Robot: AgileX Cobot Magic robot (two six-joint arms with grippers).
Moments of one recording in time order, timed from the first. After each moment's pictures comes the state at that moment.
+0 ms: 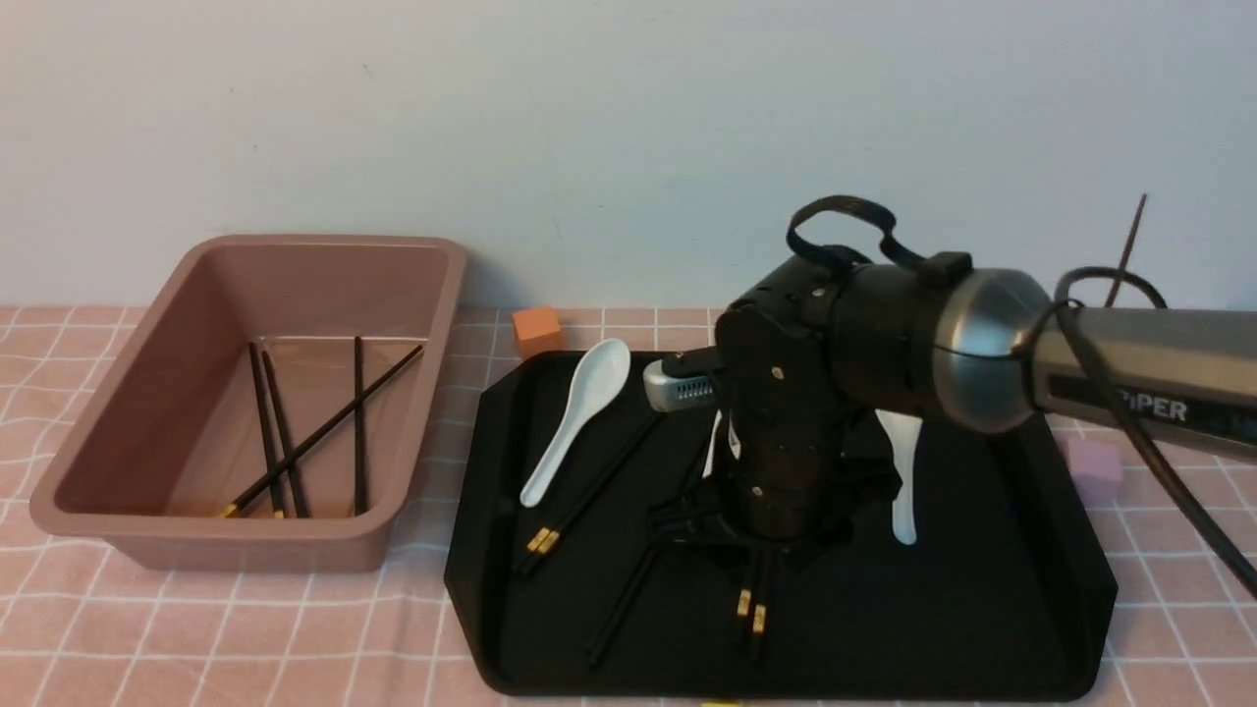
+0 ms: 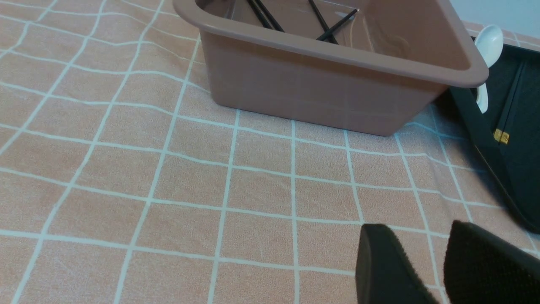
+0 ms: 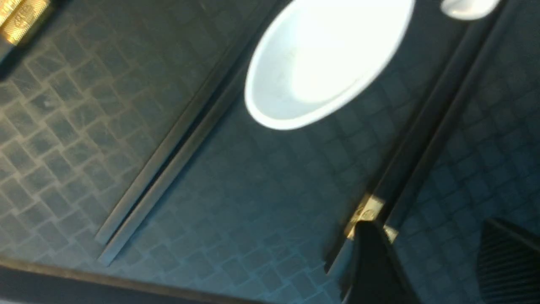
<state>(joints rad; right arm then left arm) 0.66 1.99 -1.48 -0.09 0.95 0.57 -0.01 -0.01 0.03 -0.14 0.40 -0.14</state>
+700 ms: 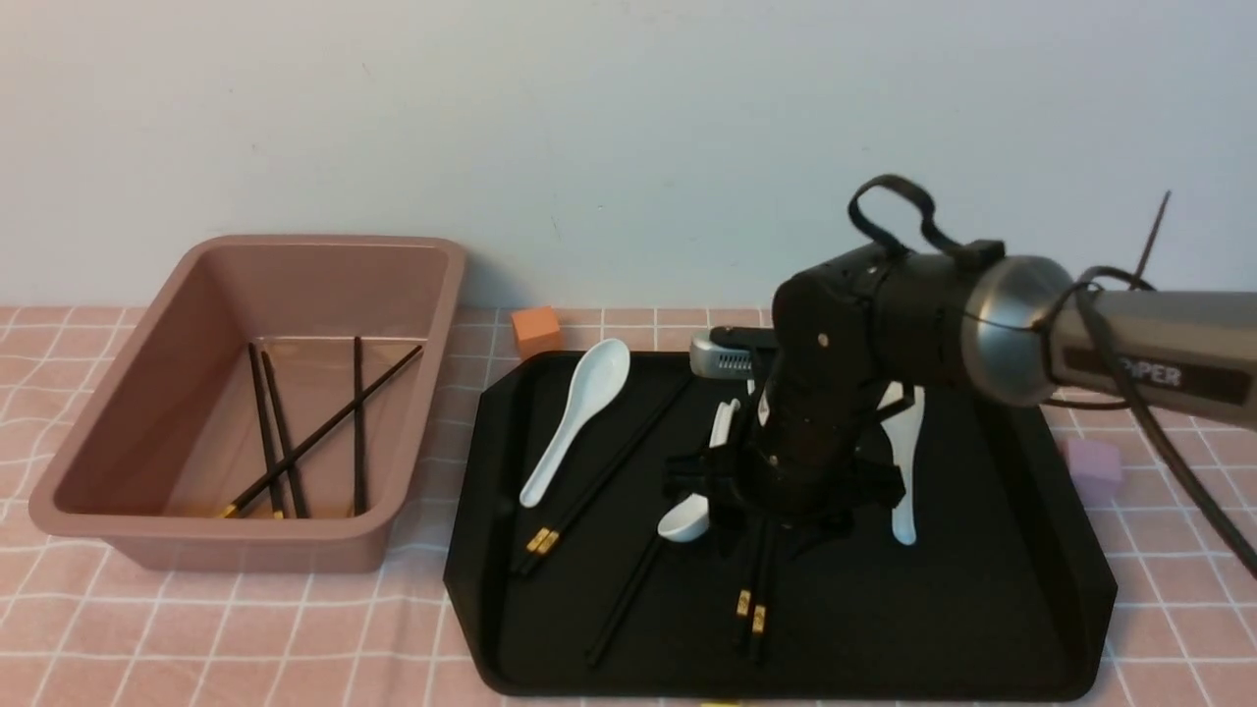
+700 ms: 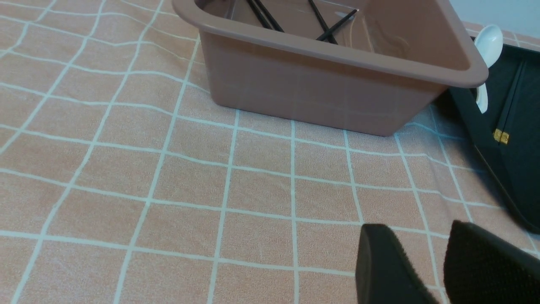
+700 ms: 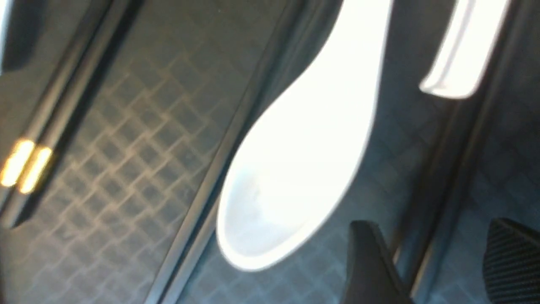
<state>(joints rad) 0.55 2.06 -1.48 0.06 0.82 0.57 -0.01 -0.01 0.03 -0.14 0.40 -0.14</state>
